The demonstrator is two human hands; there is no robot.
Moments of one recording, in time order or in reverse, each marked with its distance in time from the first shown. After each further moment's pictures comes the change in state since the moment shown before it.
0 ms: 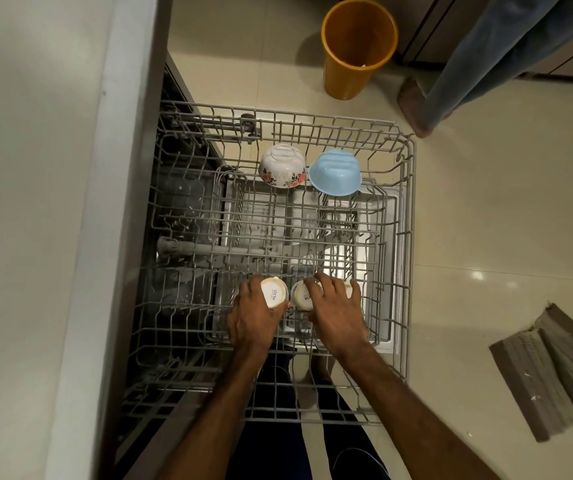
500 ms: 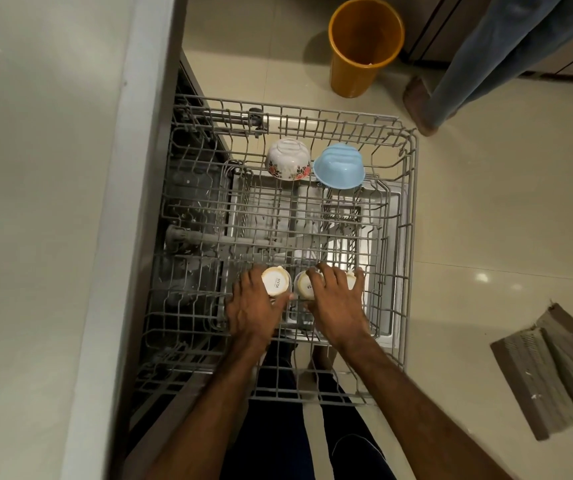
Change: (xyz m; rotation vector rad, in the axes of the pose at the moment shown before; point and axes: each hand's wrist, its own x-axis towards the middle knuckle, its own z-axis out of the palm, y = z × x) left_hand -0.014 -0.003 -0.014 0.005 0.026 0.042; right_hand -0.010 -0.005 -0.007 0.001 0.047 0.013
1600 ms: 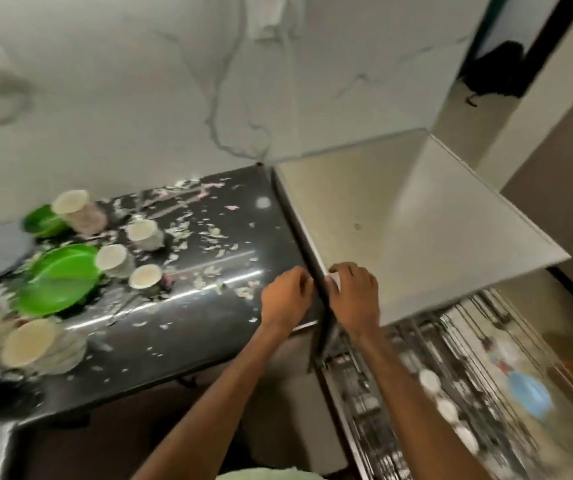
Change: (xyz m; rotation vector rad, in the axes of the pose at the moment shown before) left_hand -0.351 -0.161 -0.224 -0.427 0.815 -0.607; right_hand -0.219 -0.317 -0.176 0.143 0.366 -1.043
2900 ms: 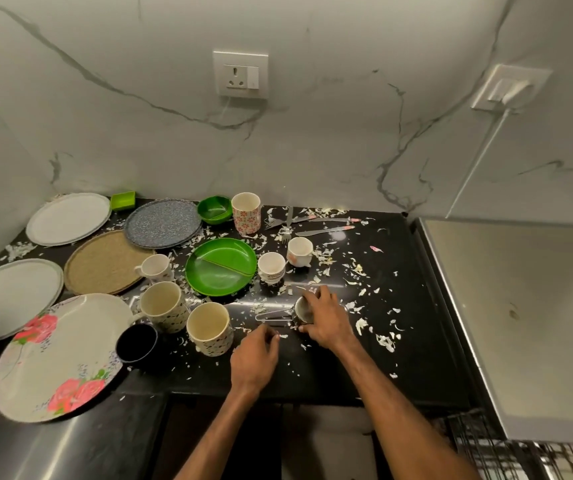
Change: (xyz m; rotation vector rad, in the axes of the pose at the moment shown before) left_hand -0.099 -0.287 -0.145 -0.165 0.223 -0.492; right_hand 0.022 -0.292 0.165 -0.118 -0.567 -0.440
